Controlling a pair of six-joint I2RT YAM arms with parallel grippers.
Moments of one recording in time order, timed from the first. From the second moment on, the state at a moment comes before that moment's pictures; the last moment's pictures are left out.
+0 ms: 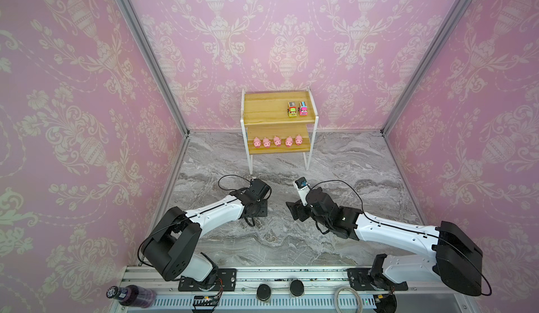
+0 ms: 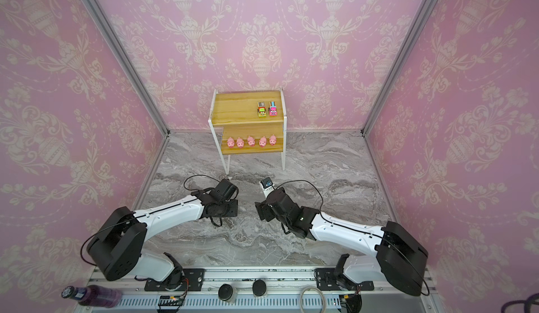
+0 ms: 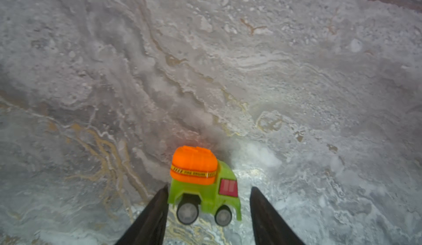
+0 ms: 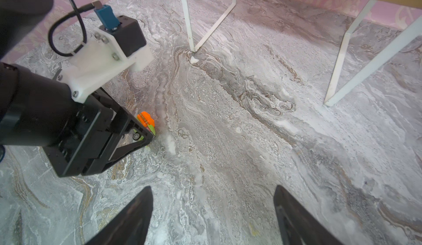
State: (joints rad) left arm -0.65 1.49 0.79 -0.49 -0.10 -0.63; right arm 0.94 1.29 0.71 -0.02 0.28 0.26
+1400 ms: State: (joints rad) left arm -0.18 1.25 0.87 -0.71 0.27 -0.56; right arm 0.89 2.00 1.21 -0.01 -0.18 -0.19
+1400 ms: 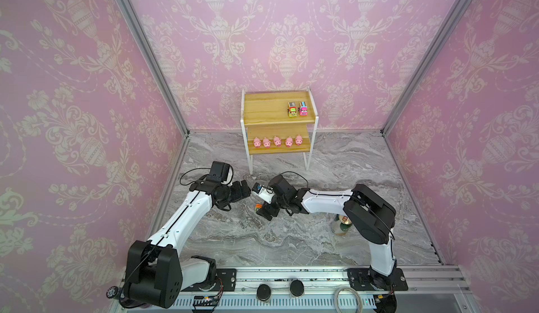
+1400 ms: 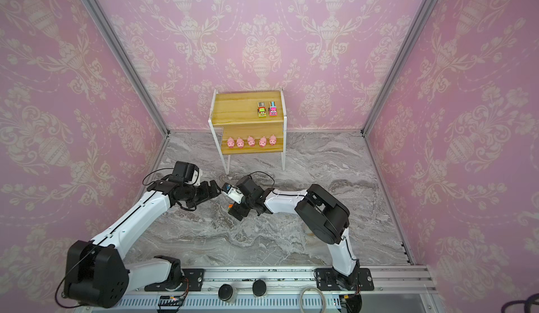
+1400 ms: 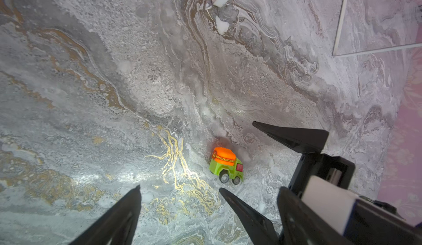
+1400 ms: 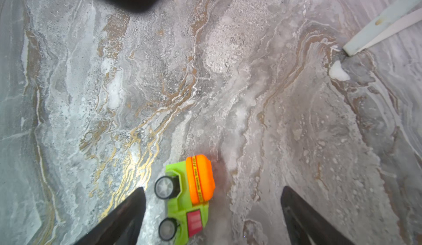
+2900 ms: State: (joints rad) left arm 0.00 1.30 1.00 -0.69 0.40 -0.51; right arm 0.99 1.90 1.05 0.00 0.58 -0.35
